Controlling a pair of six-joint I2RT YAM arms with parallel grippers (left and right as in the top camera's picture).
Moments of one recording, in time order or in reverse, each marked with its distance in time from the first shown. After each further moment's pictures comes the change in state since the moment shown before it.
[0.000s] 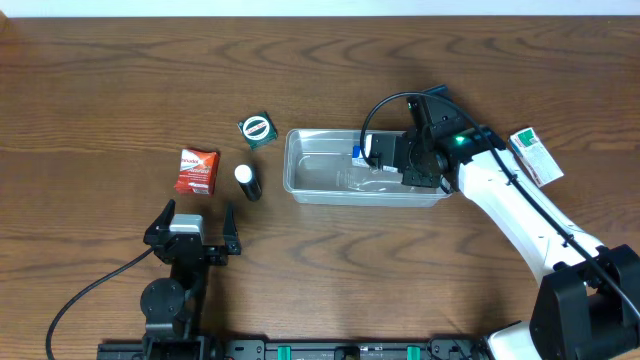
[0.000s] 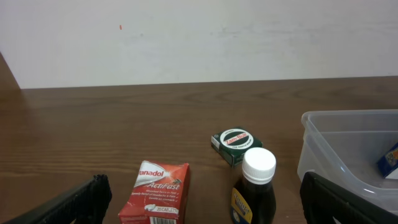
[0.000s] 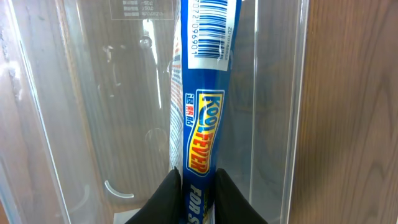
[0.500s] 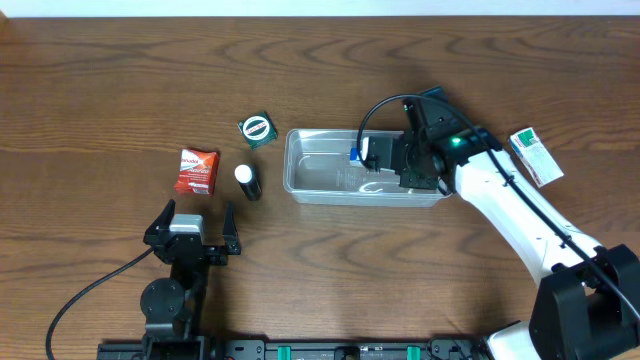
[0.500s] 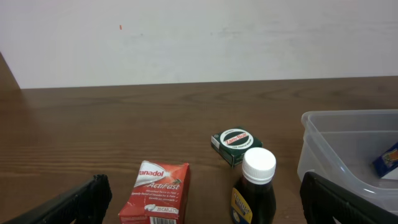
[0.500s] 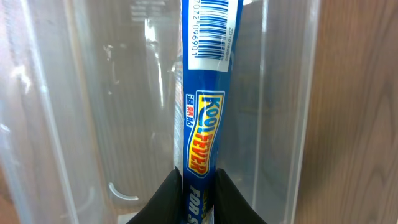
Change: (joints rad) left arm 0.000 0.000 0.000 0.000 0.000 0.000; right arm 0.029 0.000 0.000 -0.013 0.005 0.002
